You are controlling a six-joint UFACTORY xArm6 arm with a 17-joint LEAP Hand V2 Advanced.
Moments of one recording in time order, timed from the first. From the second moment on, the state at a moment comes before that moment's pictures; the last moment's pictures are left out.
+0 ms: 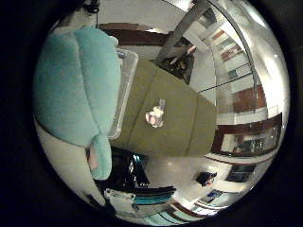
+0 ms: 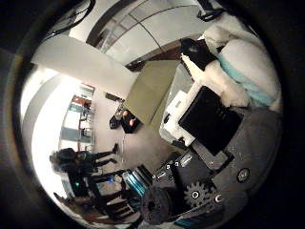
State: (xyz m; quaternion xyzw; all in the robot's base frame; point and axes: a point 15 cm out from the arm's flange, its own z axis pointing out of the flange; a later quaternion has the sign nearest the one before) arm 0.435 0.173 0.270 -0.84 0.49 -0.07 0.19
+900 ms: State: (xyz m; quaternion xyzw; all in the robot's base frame) arm 0.429 0.229 0.193 -0.89 0.39 -0.12 0.21
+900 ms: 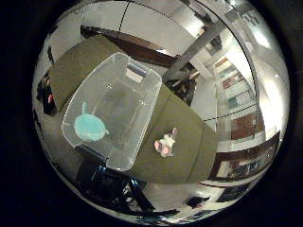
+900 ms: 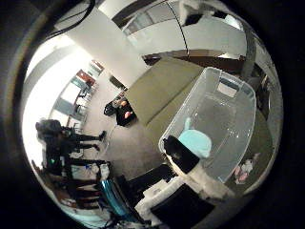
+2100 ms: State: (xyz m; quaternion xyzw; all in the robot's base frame) arm 0.486 -0.123 0.135 -0.86 0.49 -0.10 0.08
